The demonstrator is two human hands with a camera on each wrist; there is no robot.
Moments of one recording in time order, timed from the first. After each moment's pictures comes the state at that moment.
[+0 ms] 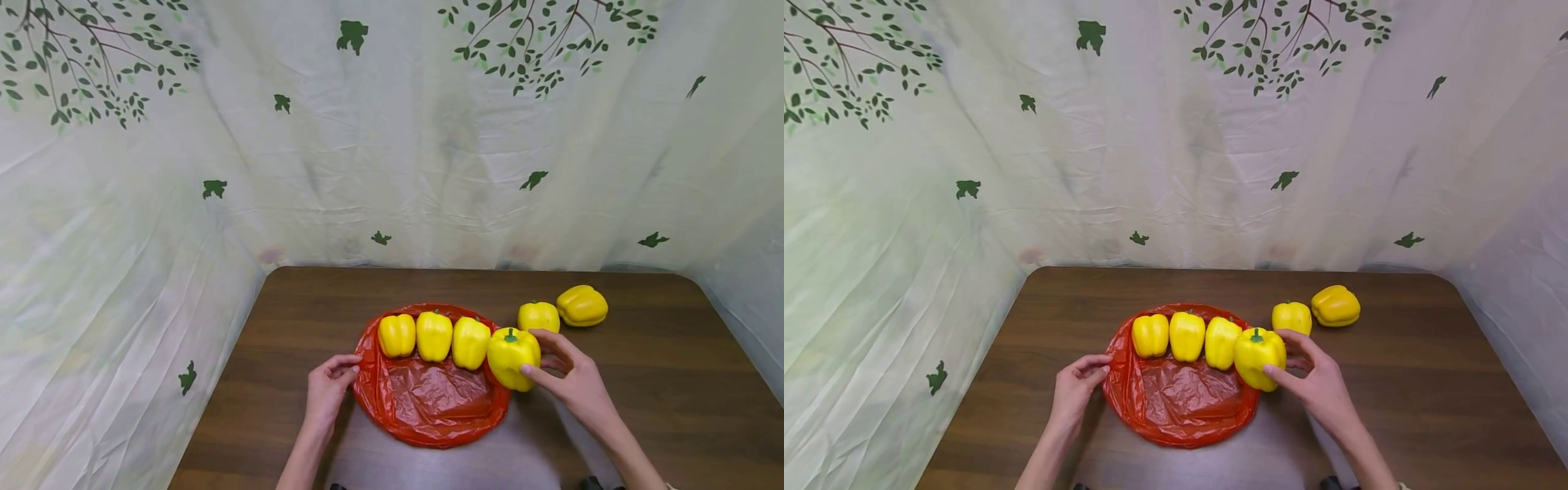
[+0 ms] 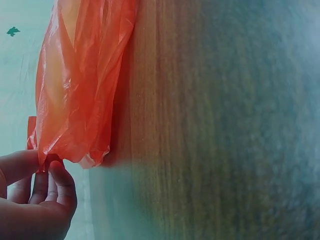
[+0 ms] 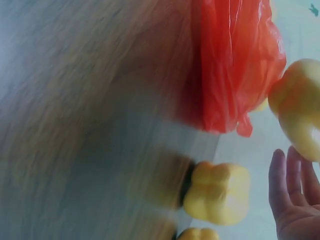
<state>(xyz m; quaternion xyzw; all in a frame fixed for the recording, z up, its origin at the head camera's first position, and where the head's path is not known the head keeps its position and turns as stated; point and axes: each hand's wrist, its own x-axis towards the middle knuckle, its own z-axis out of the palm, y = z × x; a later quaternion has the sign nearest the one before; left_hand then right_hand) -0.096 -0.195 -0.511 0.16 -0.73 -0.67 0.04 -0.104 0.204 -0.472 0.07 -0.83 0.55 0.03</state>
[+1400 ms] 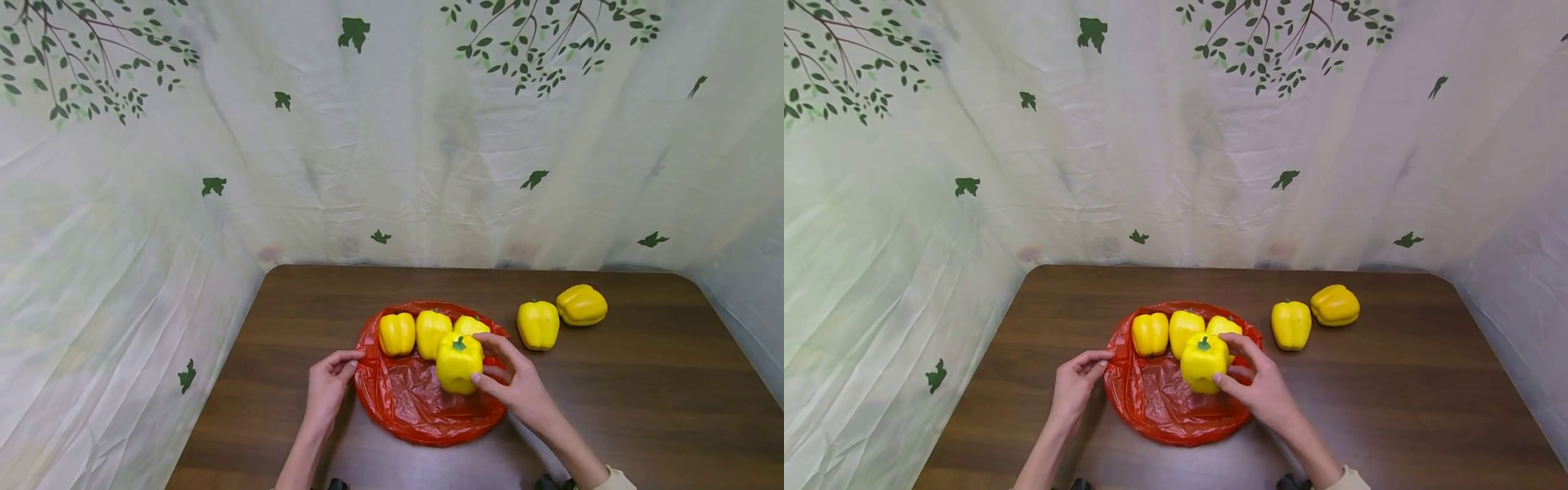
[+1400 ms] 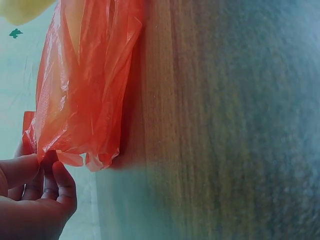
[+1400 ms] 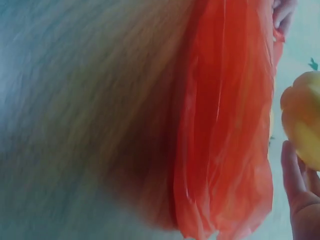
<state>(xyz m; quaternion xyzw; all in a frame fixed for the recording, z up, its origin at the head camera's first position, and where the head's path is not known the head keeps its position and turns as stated) -0.099 -0.192 -0.505 0.12 -0.73 -0.67 0.05 -0.105 0.135 -0.481 0.16 -0.74 0.65 -0.04</state>
